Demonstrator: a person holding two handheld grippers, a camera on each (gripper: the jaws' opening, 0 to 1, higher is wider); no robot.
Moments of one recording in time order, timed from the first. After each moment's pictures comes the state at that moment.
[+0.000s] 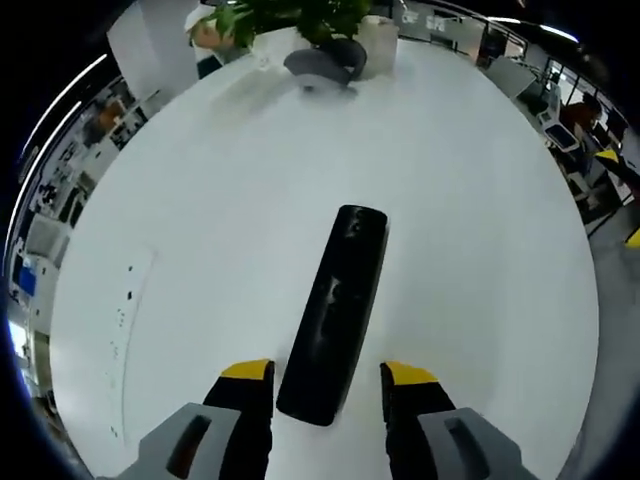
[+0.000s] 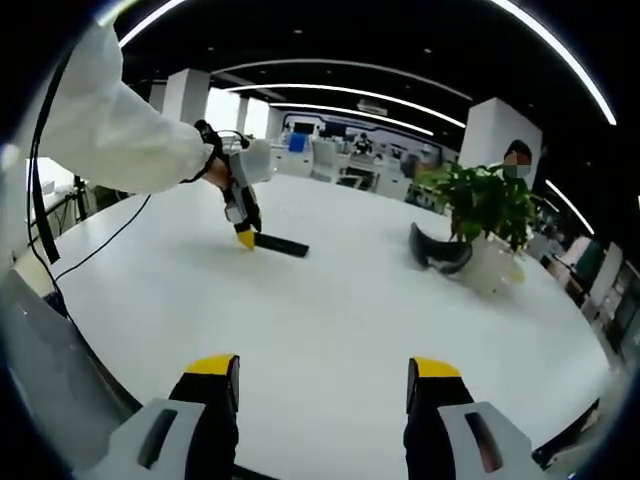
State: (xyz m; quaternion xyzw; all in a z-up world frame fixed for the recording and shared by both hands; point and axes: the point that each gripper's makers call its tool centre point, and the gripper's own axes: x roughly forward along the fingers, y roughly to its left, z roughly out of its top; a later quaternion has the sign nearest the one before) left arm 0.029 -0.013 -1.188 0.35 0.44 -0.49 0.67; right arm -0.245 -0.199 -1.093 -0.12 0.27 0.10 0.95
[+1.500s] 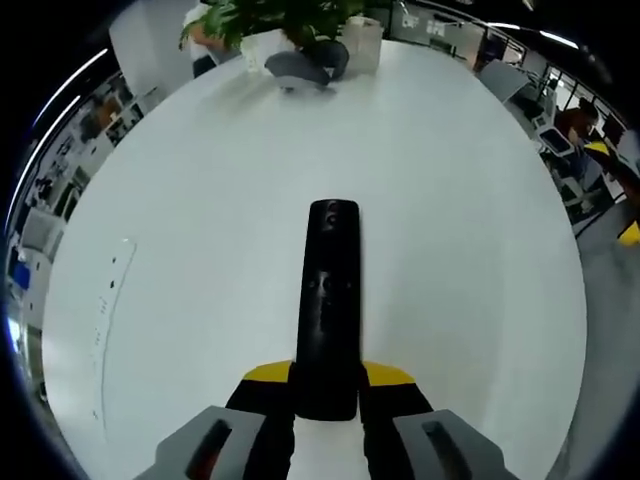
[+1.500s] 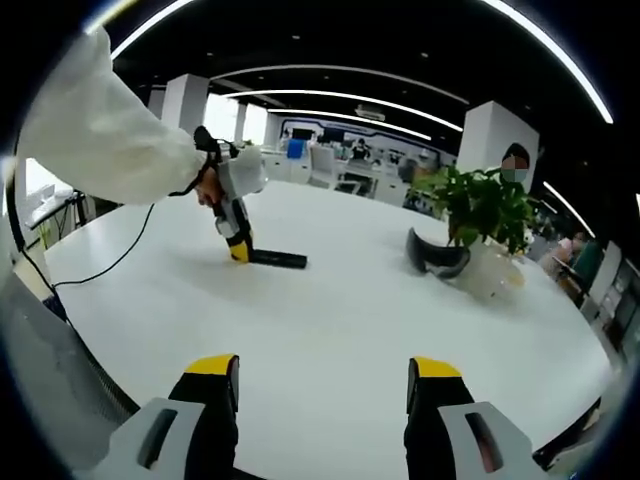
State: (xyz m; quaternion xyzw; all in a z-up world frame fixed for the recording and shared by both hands) left arm -0.009 -0.015 -1.193 0.34 0.45 -0.49 0.67; right arm -0.247 -0.196 -1.086 -0.11 0.25 0.10 0.95
